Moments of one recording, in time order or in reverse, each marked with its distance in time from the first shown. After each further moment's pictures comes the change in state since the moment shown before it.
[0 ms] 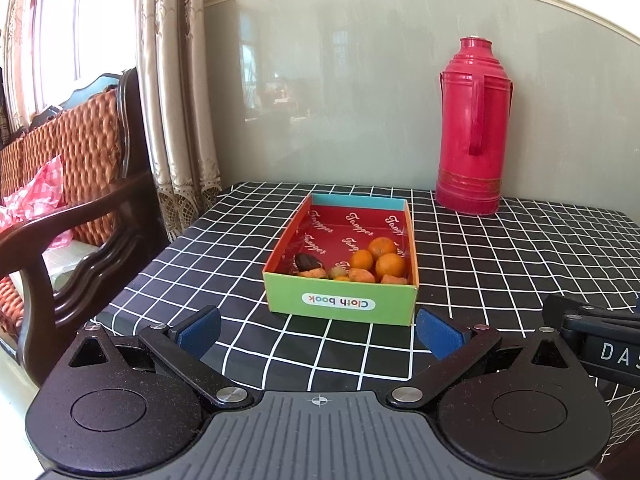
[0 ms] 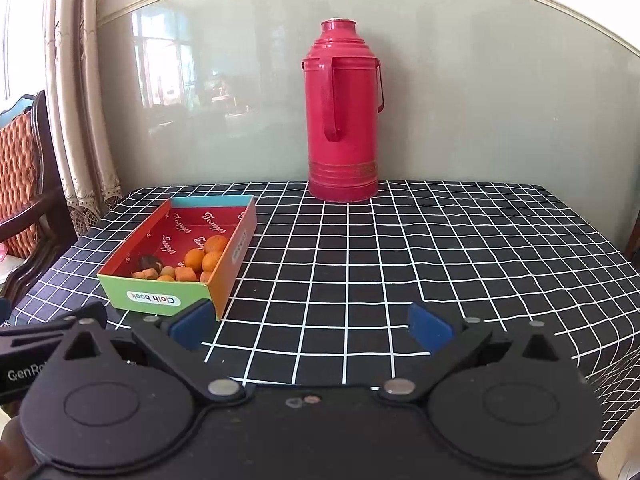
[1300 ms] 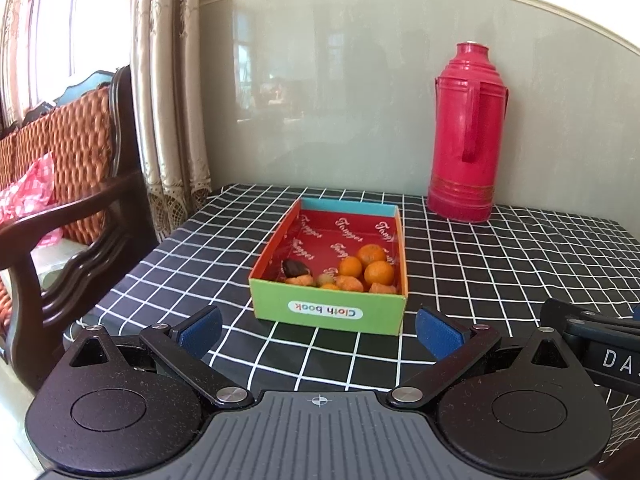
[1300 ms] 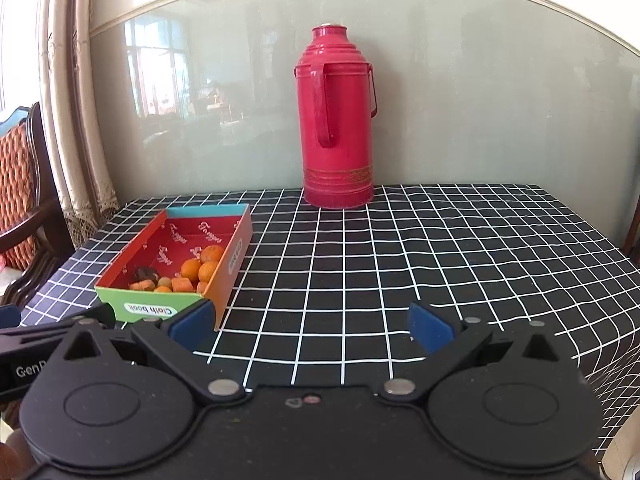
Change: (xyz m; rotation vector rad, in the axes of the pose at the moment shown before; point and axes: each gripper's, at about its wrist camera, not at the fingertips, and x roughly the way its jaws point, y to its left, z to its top) left arm 0.006 -0.004 0.005 -0.012 -0.014 -0.031; right arm 0.002 -0.003 0.004 0.030 -0.025 -0.012
